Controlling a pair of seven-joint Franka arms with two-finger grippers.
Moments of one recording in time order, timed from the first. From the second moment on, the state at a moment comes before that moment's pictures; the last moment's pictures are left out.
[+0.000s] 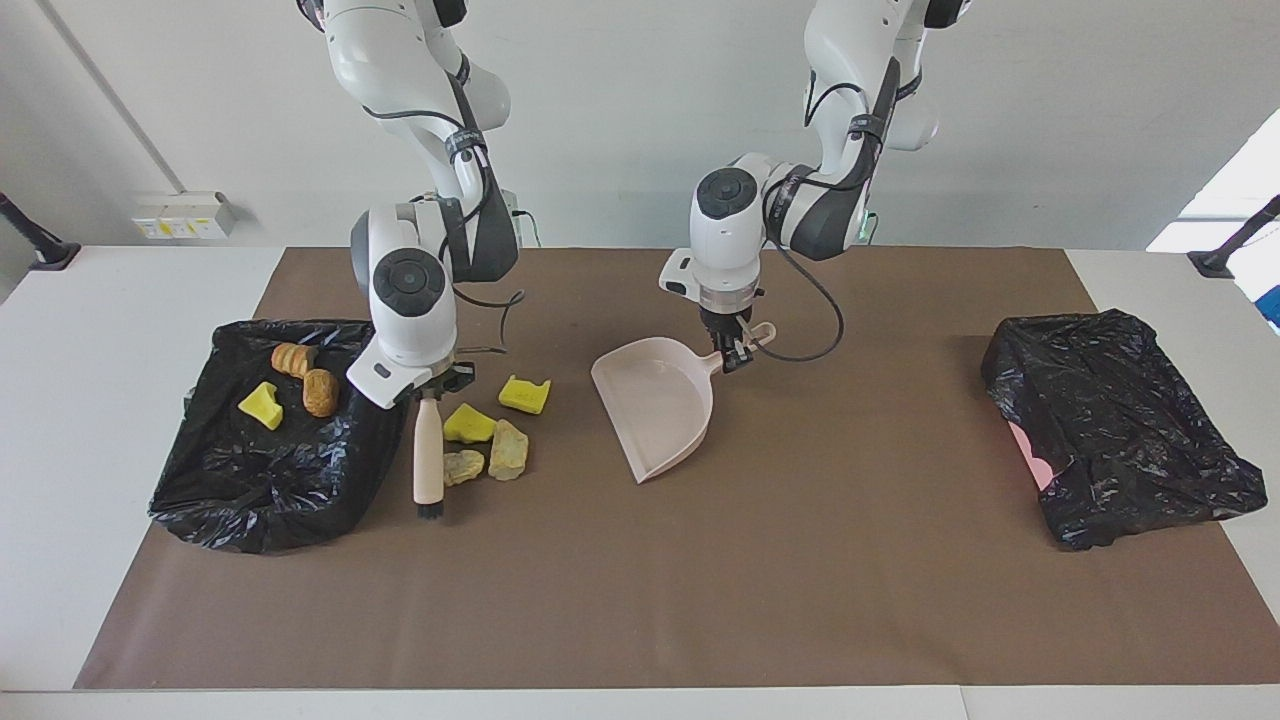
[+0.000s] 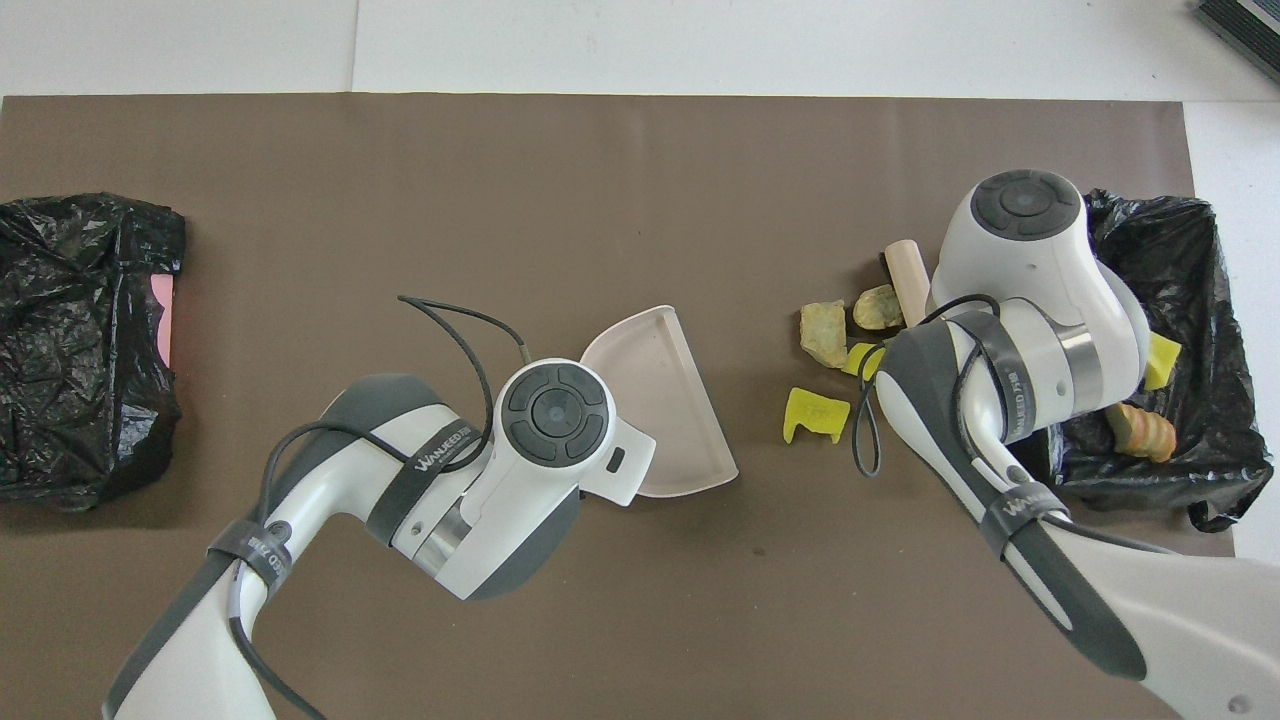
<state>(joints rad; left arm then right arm) -0.62 0.19 -0.07 -1.98 0.11 2.10 0.55 0.08 0.30 0.09 -1.82 -0.24 1.81 0.07</state>
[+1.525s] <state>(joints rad) -0.62 0.19 -0.06 -2.02 0.11 2.12 0.55 0.26 0.29 0.10 -1.81 0.43 1.76 0.10</state>
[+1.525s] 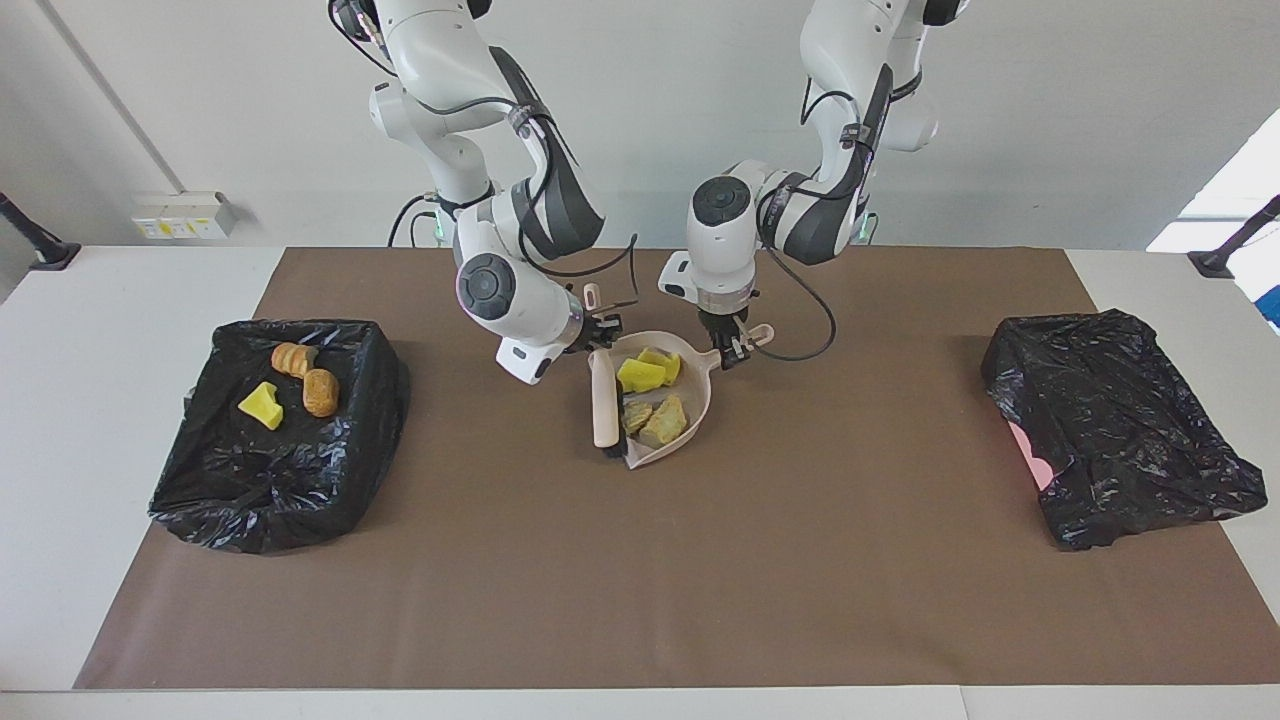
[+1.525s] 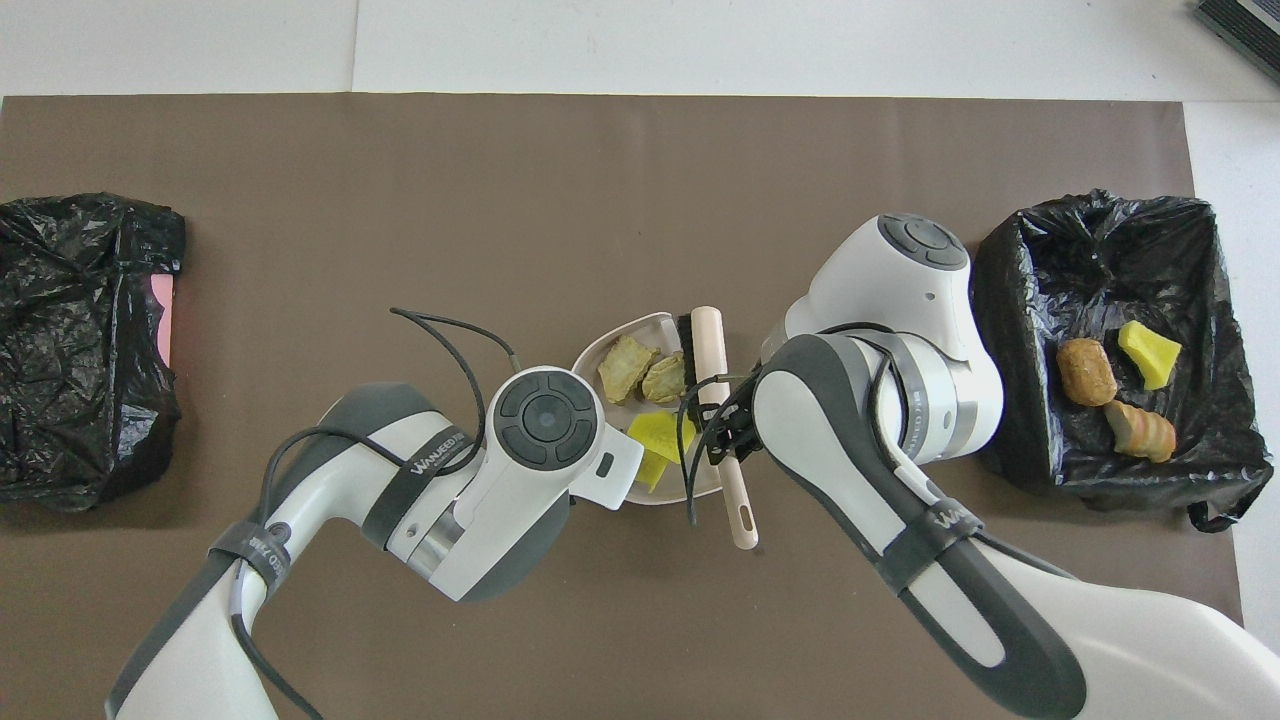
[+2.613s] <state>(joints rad) -0.50 0.14 -0.04 -2.01 0.11 2.12 0.69 0.47 0.00 0.11 -2.02 0.22 1.64 0.51</state>
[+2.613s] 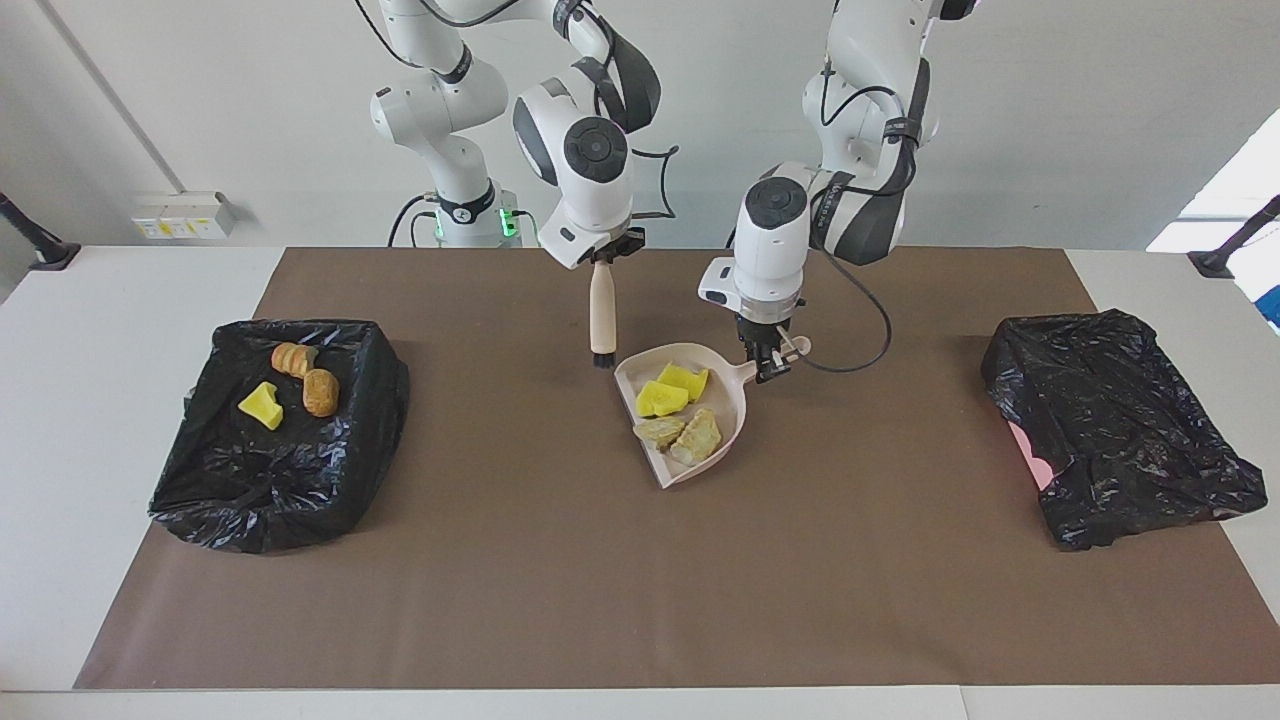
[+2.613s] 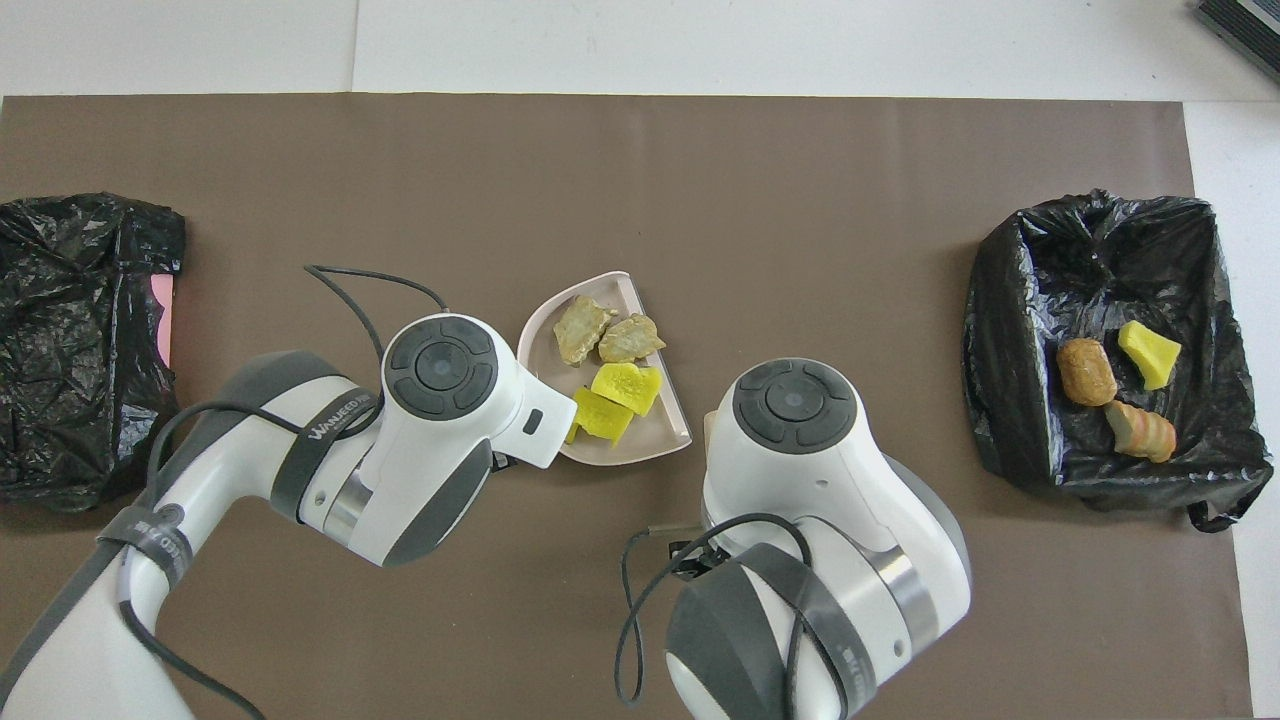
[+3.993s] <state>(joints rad) 0.38 -0.02 -0.02 -1.92 0.11 2.14 1.47 0.65 0.03 0.12 -2.27 0.30 2.04 0.64</state>
